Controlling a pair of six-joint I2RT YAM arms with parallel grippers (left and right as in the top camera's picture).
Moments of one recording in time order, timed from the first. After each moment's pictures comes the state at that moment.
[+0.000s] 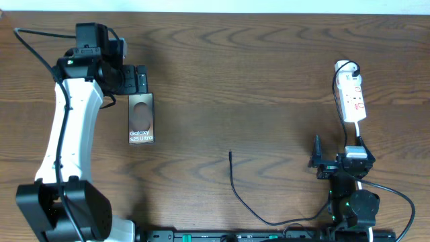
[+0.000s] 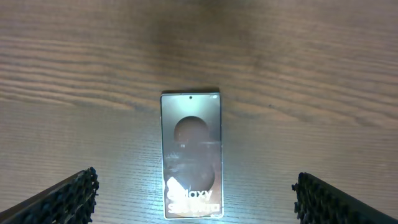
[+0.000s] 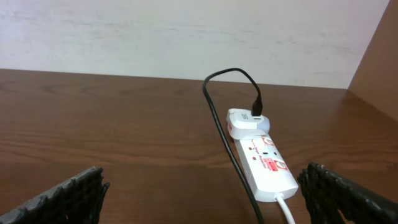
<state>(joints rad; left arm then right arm) 0.06 1.67 1.49 -0.98 0.08 -0.01 -0.03 0.01 0.01 -0.07 0.02 -0.07</state>
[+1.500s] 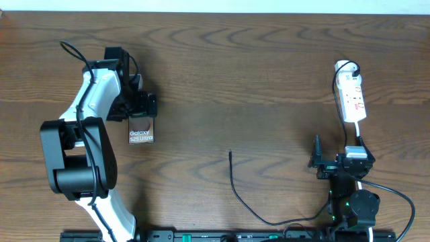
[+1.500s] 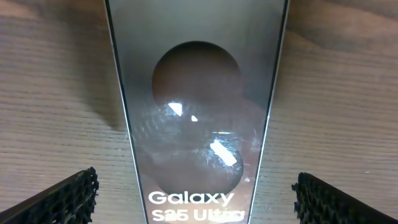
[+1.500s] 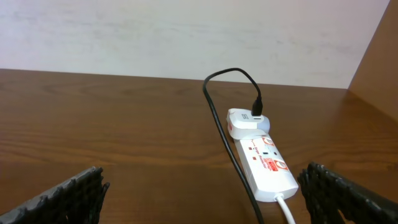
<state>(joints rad) 0.06 1.96 1.40 -1.00 0.07 -0.01 -0.03 0.01 0.01 -0.07 0.02 -0.07</state>
